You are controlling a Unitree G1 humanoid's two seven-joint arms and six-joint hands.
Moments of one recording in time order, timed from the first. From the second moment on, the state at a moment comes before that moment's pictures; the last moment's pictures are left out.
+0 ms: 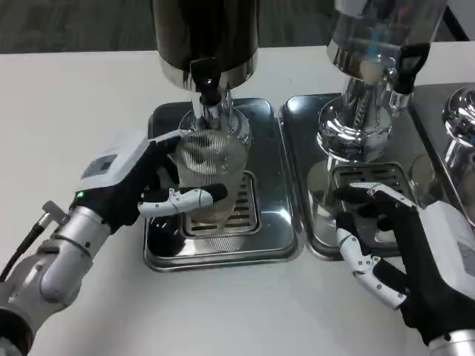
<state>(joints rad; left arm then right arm) -0.62 0.47 -0.33 1.20 0.57 -0.82 0.32 0.38 -0.15 0.18 -0.39 -0.72 -0.03 -0.15</state>
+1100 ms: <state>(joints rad) -0.43 0.62 -0.18 0.91 0.34 -0.89 0.10 0.35 -0.15 0.18 -0.36 -0.70 -0.02 -0.15</state>
